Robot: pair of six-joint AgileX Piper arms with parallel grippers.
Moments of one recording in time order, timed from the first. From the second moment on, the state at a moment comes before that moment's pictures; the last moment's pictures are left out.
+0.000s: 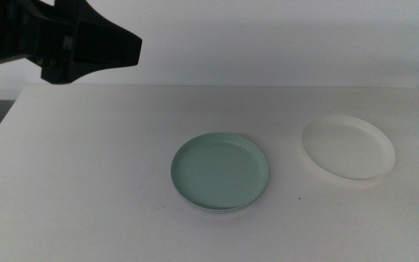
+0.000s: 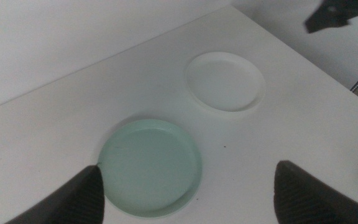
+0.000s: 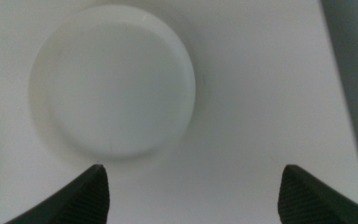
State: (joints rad) left arm -0.29 1.03 -1.31 -0.54 1.02 0.42; right arm -0.05 1.49 -1.34 -0.03 1.02 0.13
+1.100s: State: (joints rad) left arm -0.29 1.03 -1.31 -0.54 1.02 0.42; right arm -0.11 2.01 -1.54 0.26 0.86 -0.04
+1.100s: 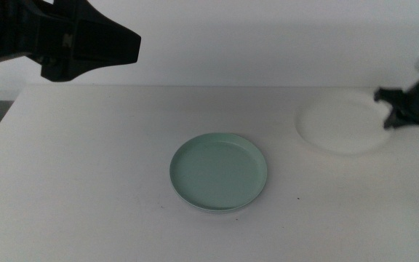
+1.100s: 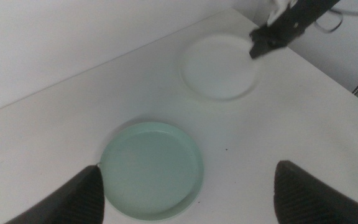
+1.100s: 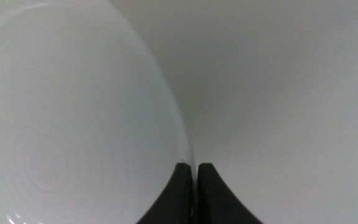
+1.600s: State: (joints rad) left arm -0.29 1.03 -1.31 -0.53 1.02 0.42; right arm 0.39 2.00 -1.53 0.32 0.80 0.05
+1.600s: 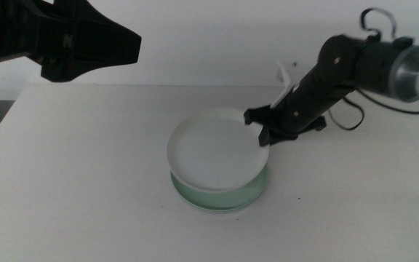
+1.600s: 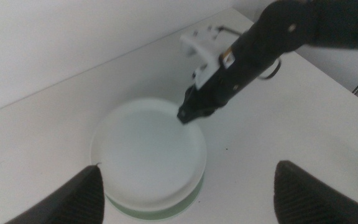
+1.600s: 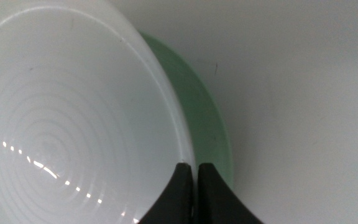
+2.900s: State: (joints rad) left arm -0.29 0.99 -1.25 -0.42 0.90 0.42; right arm 0.16 1.39 -1.34 0.14 0.70 0.03
